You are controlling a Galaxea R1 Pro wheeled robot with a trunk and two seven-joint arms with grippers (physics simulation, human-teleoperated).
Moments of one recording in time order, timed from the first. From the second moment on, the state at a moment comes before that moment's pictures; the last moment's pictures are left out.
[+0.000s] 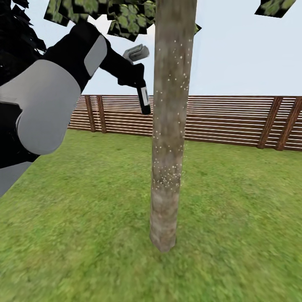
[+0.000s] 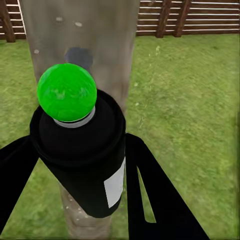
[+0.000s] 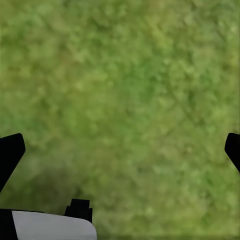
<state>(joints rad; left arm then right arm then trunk) -2.02 -0.17 -0.01 -0.28 0.01 1.00 -0.47 -0.40 -0.06 0.08 0.04 0.10 -0.22 -0.03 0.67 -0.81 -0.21</state>
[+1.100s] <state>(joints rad) -2.02 -0.17 -0.01 -0.03 0.00 0.89 -0.47 -0.40 -0.06 0.08 0.04 0.10 -0.22 -0.03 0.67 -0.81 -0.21</state>
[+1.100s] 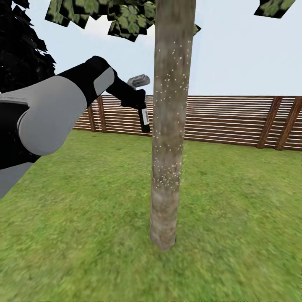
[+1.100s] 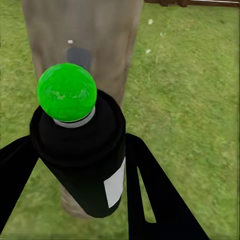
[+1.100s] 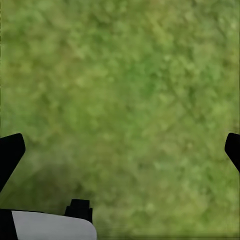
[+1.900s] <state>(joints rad) -1.94 -0.17 -0.01 -0.03 0.00 0.78 -0.46 -0.38 -0.07 0.08 0.05 0.10 -0.23 -0.03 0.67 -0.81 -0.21</state>
